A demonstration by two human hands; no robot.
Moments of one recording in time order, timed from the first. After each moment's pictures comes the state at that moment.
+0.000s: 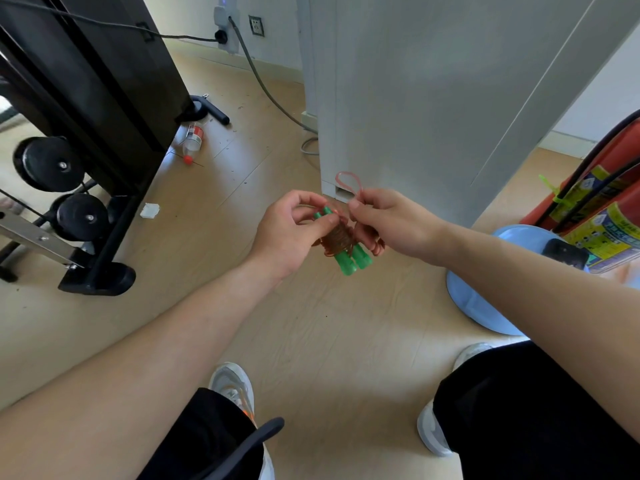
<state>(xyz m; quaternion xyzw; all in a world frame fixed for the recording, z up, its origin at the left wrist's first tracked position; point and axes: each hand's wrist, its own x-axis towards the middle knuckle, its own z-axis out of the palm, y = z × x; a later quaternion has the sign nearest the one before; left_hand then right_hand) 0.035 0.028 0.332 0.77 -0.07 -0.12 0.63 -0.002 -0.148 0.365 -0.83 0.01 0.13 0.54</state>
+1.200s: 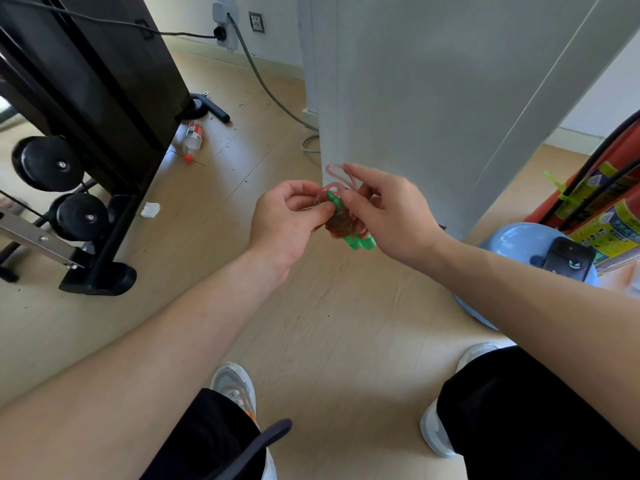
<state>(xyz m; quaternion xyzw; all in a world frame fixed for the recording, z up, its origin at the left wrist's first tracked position) 0.037 0.020 0.348 0.71 0.00 -0.11 0.70 -0.002 -0.137 0.361 -0.89 0.00 -0.10 0.45</state>
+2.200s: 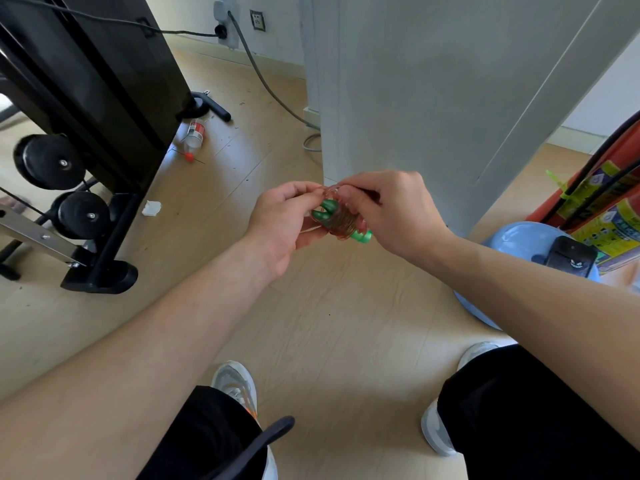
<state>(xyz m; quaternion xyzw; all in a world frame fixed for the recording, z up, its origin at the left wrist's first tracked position) 0.040 0.025 0.360 0.68 0.05 -0.20 0.70 -0.003 -0.136 0.367 -0.91 -0.06 -0.17 0.38</state>
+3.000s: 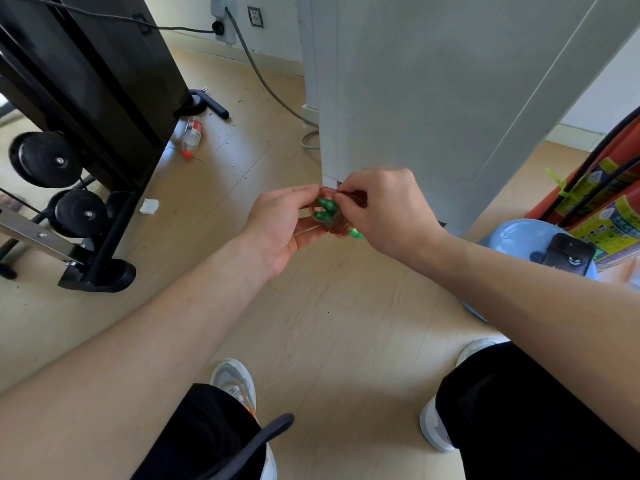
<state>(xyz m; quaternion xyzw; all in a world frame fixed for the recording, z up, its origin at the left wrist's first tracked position) 0.041 0.025 0.358 0.64 0.09 -0.22 0.73 0.005 -0.132 0.357 -0.94 -0.06 -0.19 0.29</state>
